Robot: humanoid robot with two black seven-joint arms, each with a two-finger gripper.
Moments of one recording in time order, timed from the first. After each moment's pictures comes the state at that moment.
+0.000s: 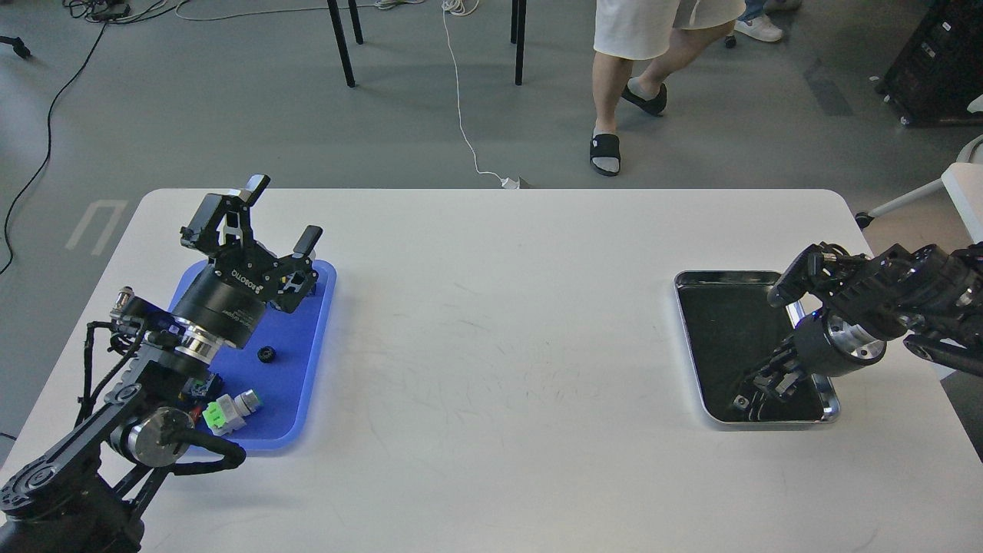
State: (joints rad) left arm -0.19 0.33 -1.14 -1.19 0.62 -0.40 -0.47; right arm 1.26 -0.62 -0.59 0.98 -1.72 0.35 0.49
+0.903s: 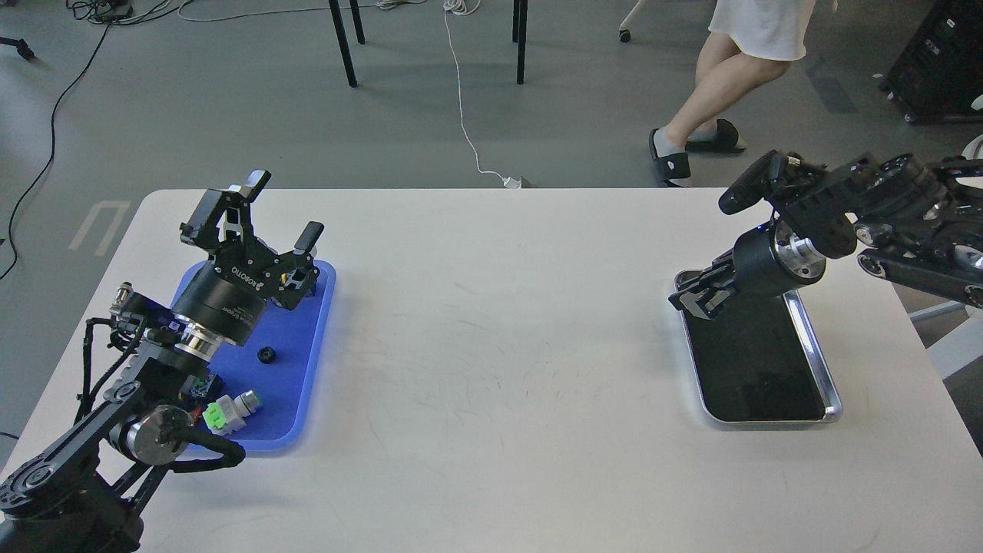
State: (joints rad) left arm -0.19 0.34 -1.14 -1.21 0.62 -0.40 -0.47; right arm 1.53 -0.51 -0.59 1.06 -1.46 0.36 0.49
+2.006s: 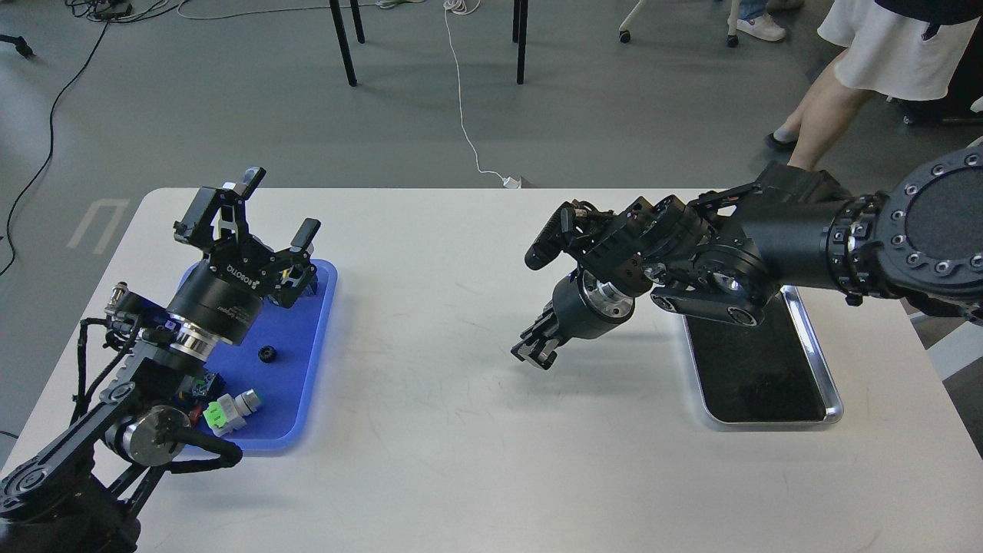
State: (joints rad) left arm -0.17 0.34 -1.15 -1.23 0.62 -0.40 -0.47; right arm 1.53 0.00 -0.82 0.90 -1.15 0.26 0.49
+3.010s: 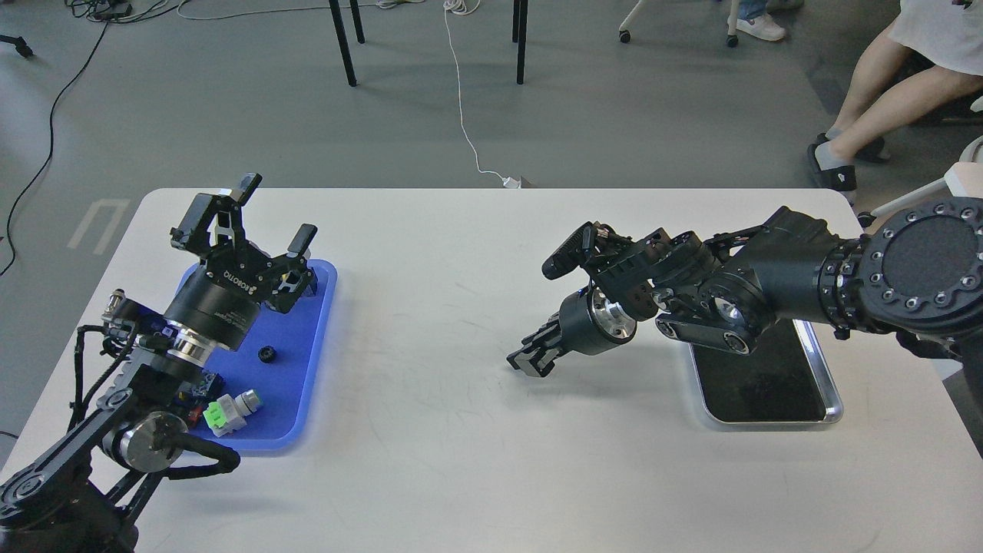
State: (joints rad) left arm -0.16 0.34 -1.16 -1.24 0.62 -0.40 -0.47; right arm 1.41 0.00 -0.82 0.83 -1.03 0.16 0.49
